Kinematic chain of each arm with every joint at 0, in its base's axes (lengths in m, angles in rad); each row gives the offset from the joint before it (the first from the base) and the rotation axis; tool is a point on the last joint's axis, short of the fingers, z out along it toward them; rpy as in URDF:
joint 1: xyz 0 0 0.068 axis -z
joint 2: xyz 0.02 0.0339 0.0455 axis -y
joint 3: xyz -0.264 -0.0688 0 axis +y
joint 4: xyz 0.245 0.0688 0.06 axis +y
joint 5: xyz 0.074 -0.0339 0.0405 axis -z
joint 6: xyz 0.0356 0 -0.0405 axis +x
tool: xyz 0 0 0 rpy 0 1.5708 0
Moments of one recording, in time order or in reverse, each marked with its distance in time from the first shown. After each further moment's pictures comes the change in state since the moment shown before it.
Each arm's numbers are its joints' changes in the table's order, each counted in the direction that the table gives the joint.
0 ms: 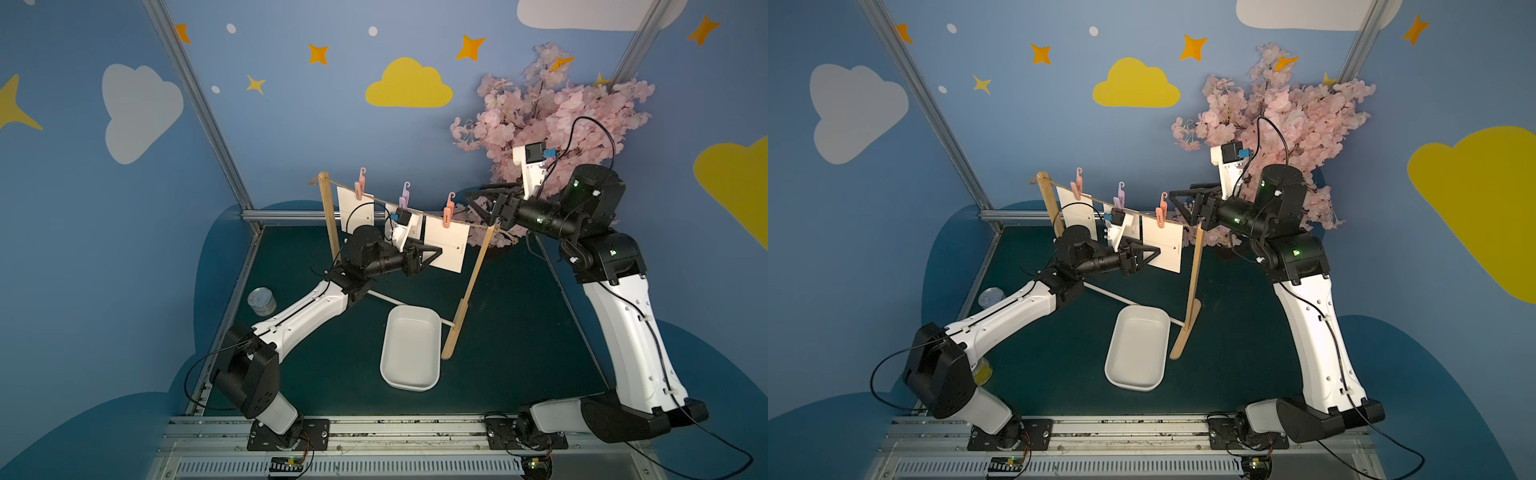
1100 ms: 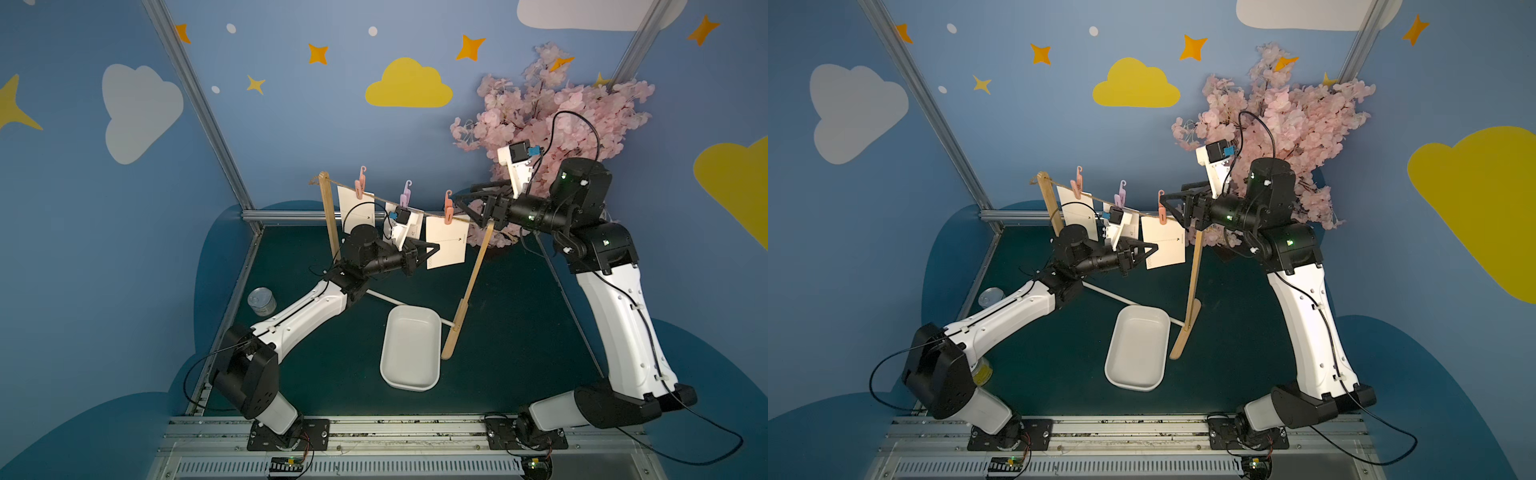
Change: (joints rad) left arm -0.008 0.005 0.000 -0.041 0.043 -0.011; right arm -0.028 -0.082 -0.121 0.118 -0.035 -0.122
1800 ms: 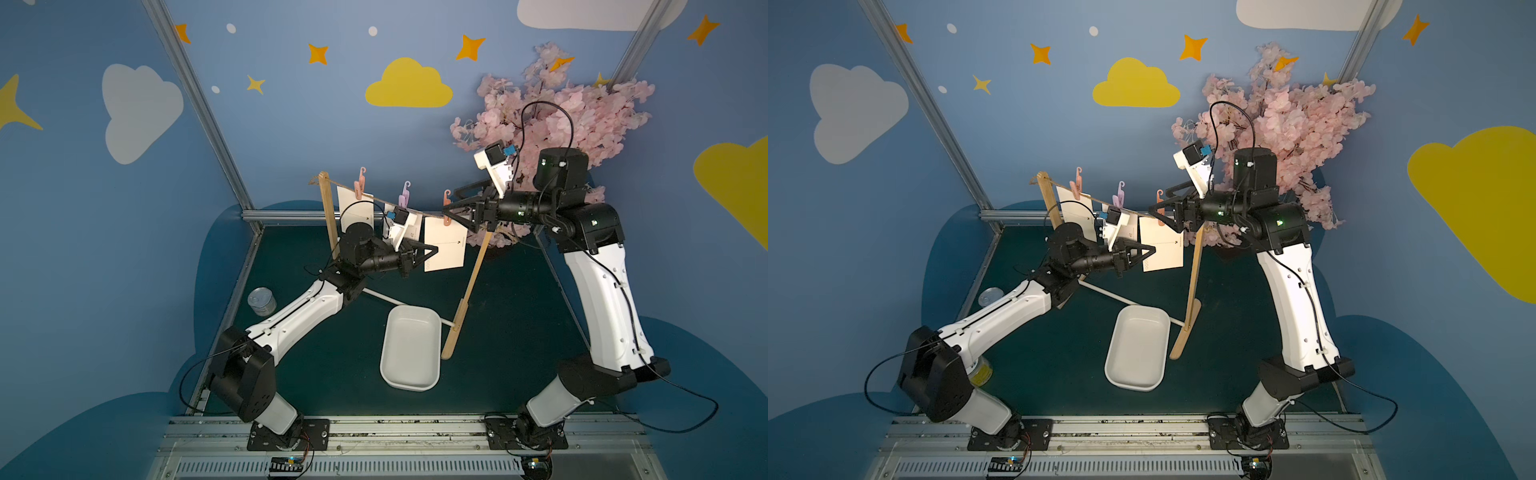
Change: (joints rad) left arm -0.020 0.019 0.000 0.024 0.093 0.001; right arm -0.018 -0.170 -0.241 0.235 -0.165 -0.207
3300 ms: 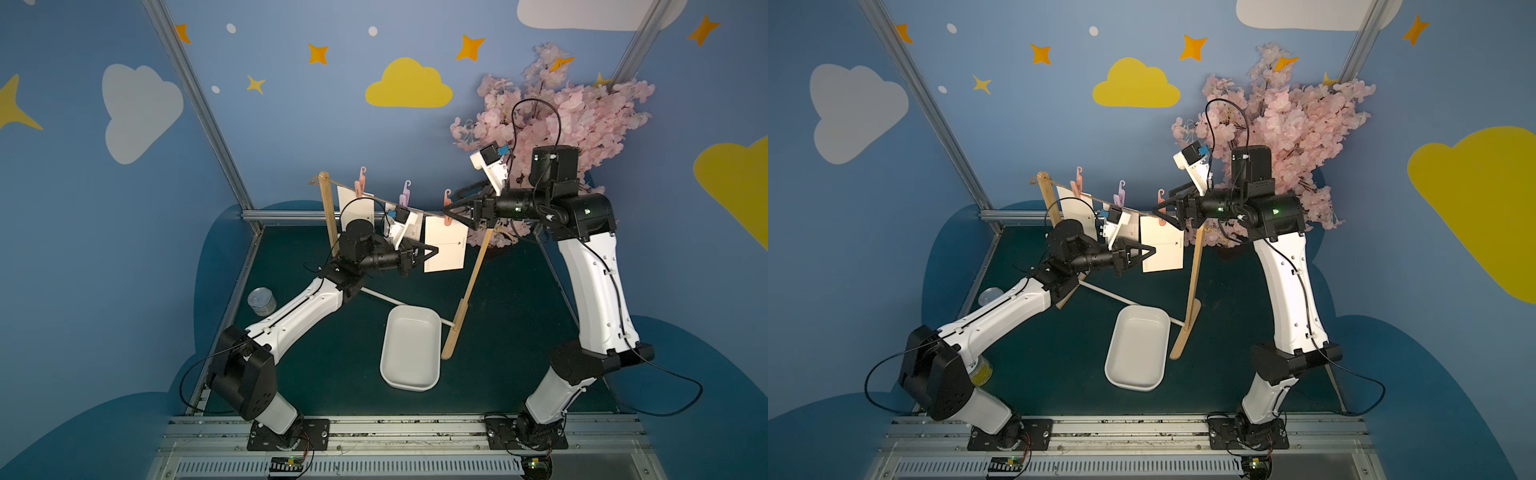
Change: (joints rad) left arm -0.008 -0.008 -0.032 0.050 0.037 0.001; right arm 0.031 -0.094 -0.114 0.124 -0.009 -0.068
